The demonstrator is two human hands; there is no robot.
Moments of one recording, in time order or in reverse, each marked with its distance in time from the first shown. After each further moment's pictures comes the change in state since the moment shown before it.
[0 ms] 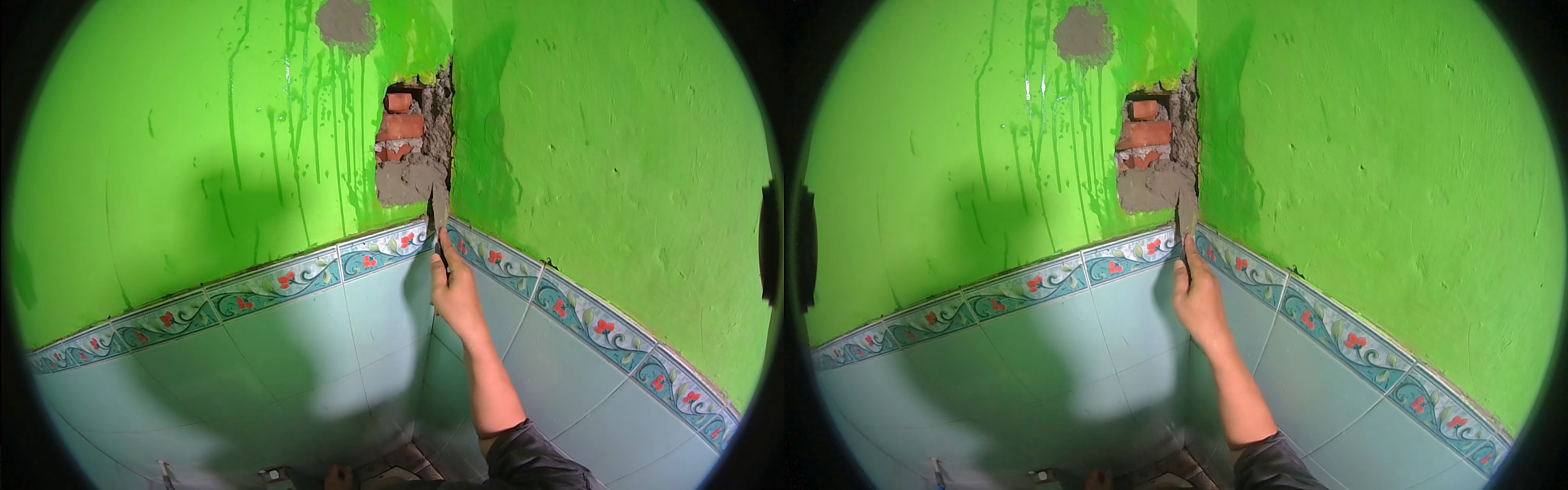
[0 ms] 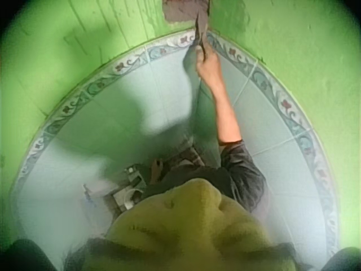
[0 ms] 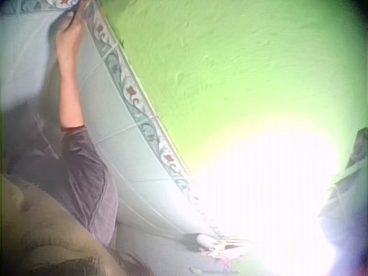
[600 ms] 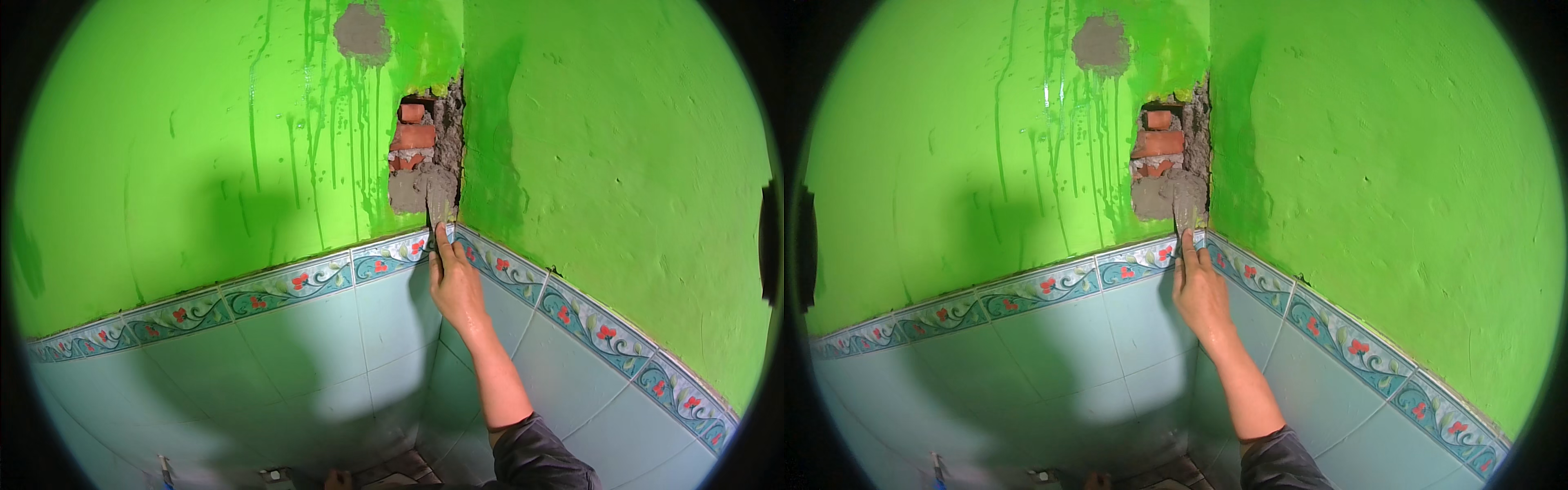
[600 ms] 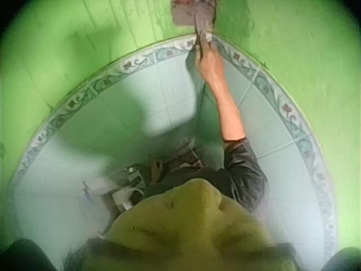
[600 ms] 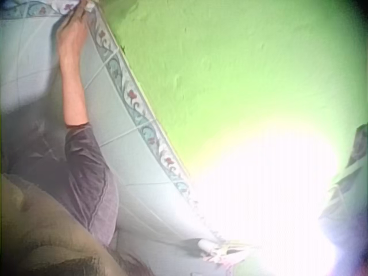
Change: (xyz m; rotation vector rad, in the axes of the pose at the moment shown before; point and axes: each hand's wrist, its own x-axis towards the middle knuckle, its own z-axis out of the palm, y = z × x) left_hand -0.005 -0.009 0.000 0.053 0.091 0.109; right_hand 0.014 -0.027 0.003 -0.415 -0.007 -0.147
